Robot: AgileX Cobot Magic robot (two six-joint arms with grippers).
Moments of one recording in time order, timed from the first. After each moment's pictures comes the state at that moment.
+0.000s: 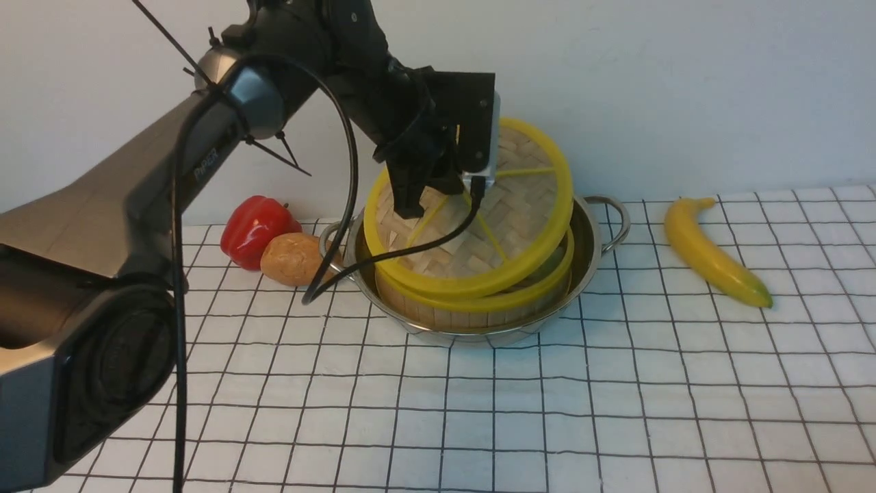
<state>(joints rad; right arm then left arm) 0.03 0.00 0.01 0.13 0.35 -0.08 -0.36 2.28 -2.22 -0.26 1.11 1.45</state>
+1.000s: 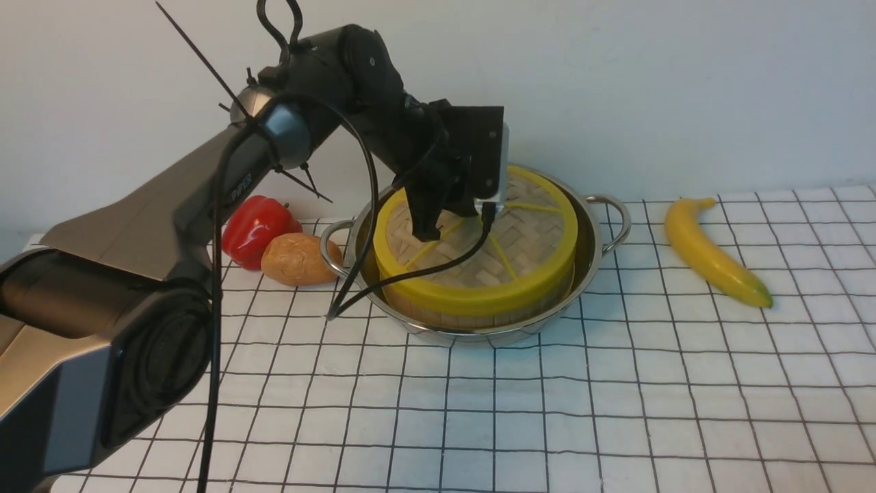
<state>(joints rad) 0.03 0.00 0.01 0.13 0.35 -0.08 -0.36 2.37 -2.23 -0.34 1.05 1.51</state>
